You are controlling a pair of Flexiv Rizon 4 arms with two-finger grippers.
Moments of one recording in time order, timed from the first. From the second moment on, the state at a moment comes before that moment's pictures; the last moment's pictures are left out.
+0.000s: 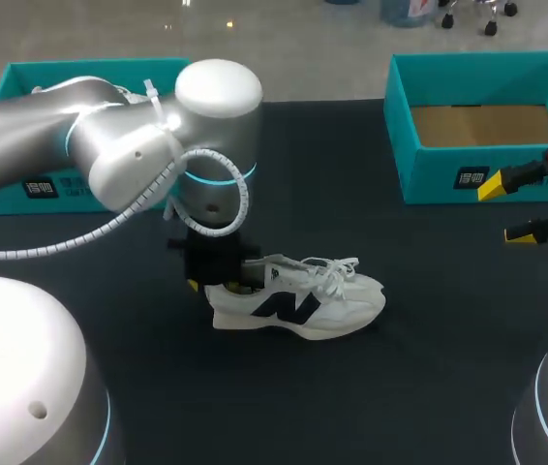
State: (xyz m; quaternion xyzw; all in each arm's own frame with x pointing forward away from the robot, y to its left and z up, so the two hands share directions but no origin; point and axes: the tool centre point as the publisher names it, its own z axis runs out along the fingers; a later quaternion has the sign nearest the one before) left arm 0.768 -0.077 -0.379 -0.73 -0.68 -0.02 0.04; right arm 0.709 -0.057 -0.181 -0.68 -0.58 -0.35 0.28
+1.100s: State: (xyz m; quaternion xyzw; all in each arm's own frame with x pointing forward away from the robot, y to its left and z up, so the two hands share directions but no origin) left arm 0.752 -0.040 -0.308 -0.65 -0.73 0.16 -0.12; right arm 0.709 -0.057 -0.181 -0.68 -0.58 -0.35 0.28
